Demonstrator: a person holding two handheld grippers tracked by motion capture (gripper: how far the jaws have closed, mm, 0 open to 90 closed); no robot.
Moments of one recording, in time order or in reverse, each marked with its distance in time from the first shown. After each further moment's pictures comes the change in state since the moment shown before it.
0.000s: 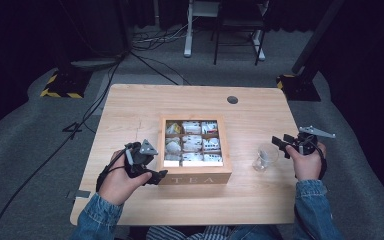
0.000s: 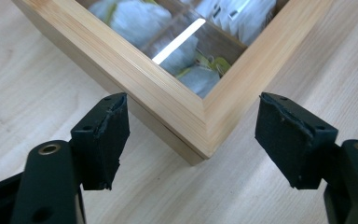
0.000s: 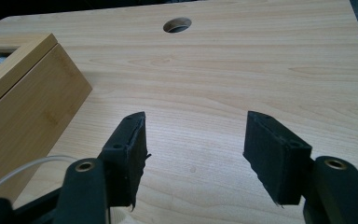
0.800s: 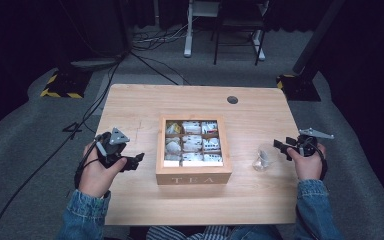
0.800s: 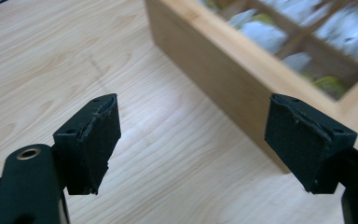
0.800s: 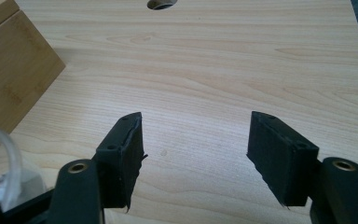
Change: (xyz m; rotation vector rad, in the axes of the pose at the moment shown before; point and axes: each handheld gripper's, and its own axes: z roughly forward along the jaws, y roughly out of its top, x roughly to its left) left arm 0.058 -0.027 -0.020 -0.087 0.214 -0.098; right arm -0.020 -0.012 0.011 0.051 -0.020 -0.039
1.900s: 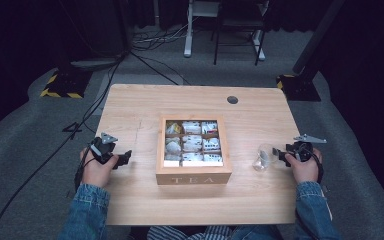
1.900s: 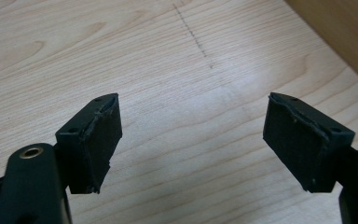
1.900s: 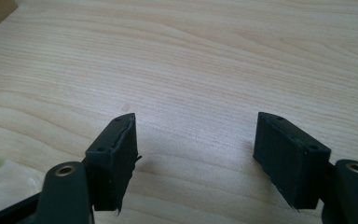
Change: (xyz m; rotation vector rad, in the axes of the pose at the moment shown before) left arm 0.051 -0.056 0.072 0.004 0.107 -0.206; right arm -0.016 -0.028 0.022 0.084 -0.029 -0.062
